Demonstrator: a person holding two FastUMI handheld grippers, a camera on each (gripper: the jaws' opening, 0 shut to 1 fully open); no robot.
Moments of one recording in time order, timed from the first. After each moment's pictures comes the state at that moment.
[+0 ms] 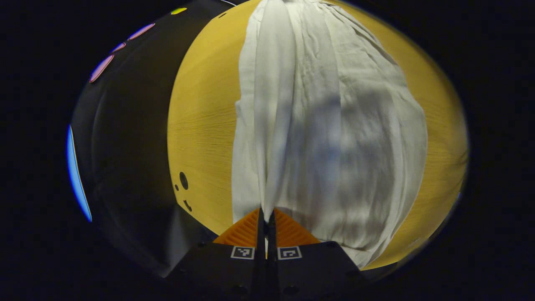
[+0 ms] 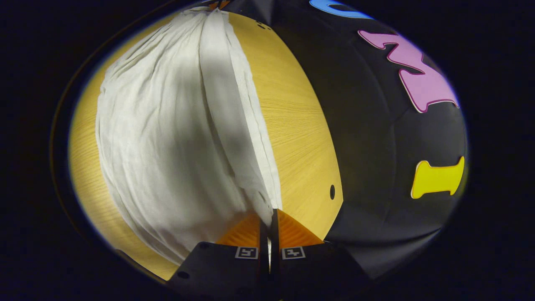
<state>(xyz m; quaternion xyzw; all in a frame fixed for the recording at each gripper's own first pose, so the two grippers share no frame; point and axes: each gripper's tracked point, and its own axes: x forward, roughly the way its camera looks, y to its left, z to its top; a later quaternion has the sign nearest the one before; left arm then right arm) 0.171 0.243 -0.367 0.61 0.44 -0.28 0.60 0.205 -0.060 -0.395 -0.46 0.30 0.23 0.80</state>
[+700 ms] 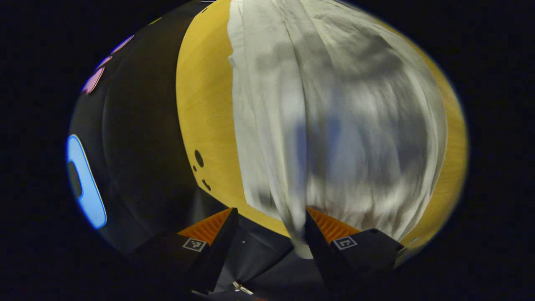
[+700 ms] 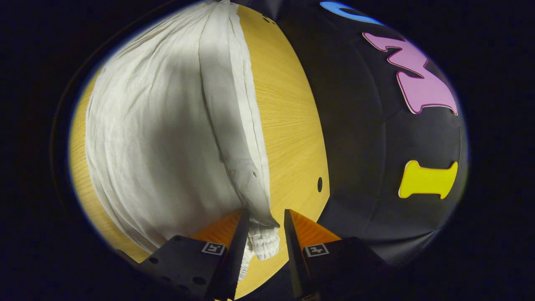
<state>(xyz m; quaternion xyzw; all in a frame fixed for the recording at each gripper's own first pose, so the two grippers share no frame) 0.161 0.325 -0.339 0.69 0.43 -0.18 0.55 0.202 -0.098 -0.380 -0.49 0.29 0.18 0.80</state>
